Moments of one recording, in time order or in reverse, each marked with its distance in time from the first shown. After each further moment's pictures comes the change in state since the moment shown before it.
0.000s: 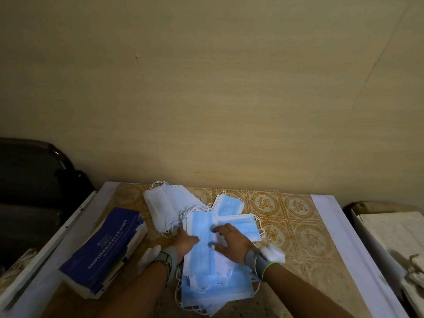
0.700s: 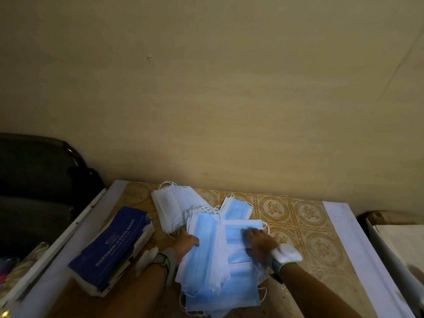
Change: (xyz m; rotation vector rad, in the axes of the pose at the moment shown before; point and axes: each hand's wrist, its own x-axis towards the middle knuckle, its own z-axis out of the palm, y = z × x) left_hand -0.028 0.021 -0.011 -0.062 0.040 -0.043; right_hand 0.012 0.057 -0.011 -0.531 -0.076 0.113
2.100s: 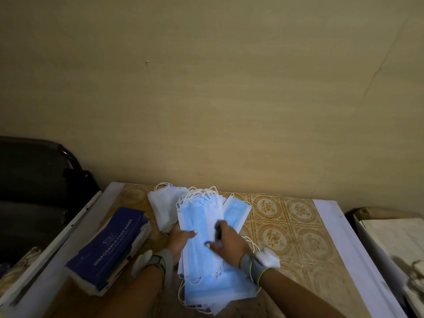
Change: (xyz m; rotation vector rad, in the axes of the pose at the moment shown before) left_hand -0.027 0.001 -0.007 -0.387 -0.016 0.168; right_hand -0.031 -0.079 -0.029 0.697 0.187 -0.046
